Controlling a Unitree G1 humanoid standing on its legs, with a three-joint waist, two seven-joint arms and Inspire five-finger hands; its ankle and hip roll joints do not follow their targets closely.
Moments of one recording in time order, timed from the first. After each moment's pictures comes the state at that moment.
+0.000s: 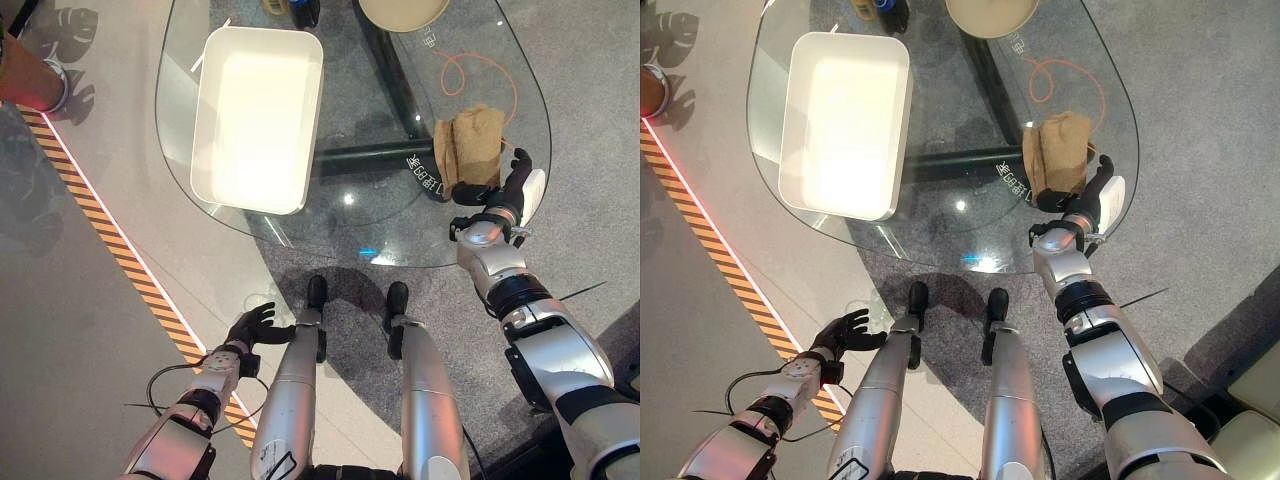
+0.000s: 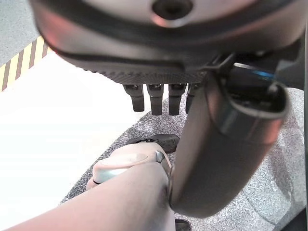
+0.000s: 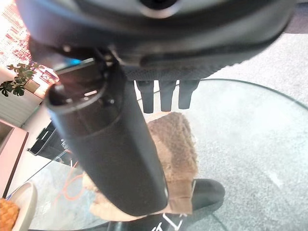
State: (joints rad) left arm -0.46 0.32 -0.38 1.14 -0.44 -0.10 -0.03; right arm -0.99 -0.42 0.34 0.98 0.40 0.11 -0.78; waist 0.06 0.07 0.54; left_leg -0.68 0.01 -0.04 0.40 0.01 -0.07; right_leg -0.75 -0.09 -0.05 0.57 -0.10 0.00
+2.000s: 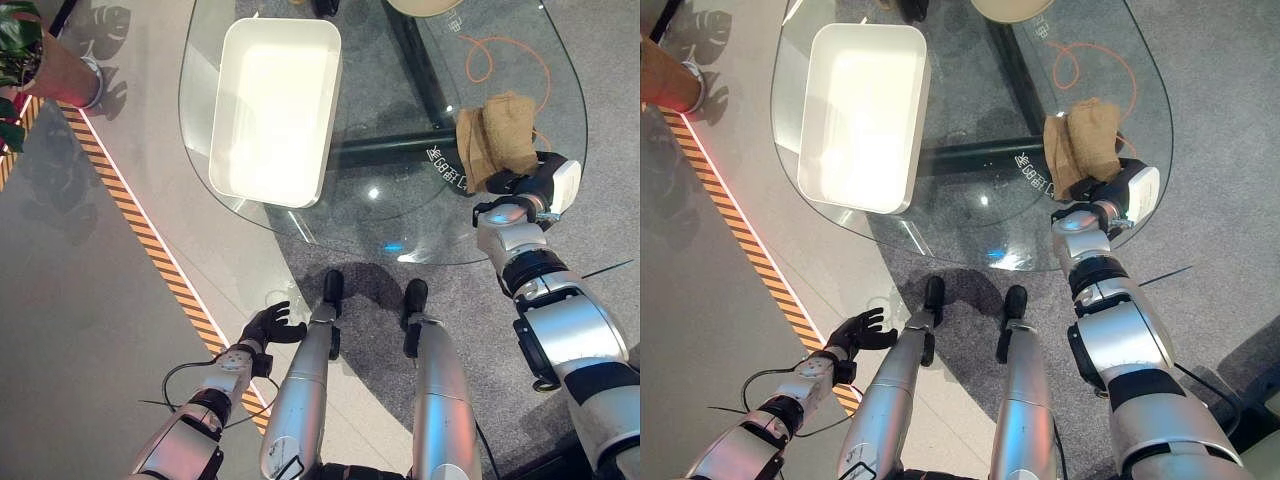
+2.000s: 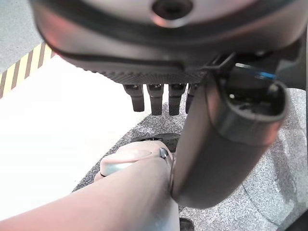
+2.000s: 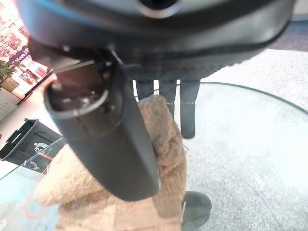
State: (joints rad) left arm -0.46 0.28 -0.43 1.11 -0.46 -0.10 -0.03; right arm -1.14 -0.47 0.37 1.19 0.39 0.15 -0.79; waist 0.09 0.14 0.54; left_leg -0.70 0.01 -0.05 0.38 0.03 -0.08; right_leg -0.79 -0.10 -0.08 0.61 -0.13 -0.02
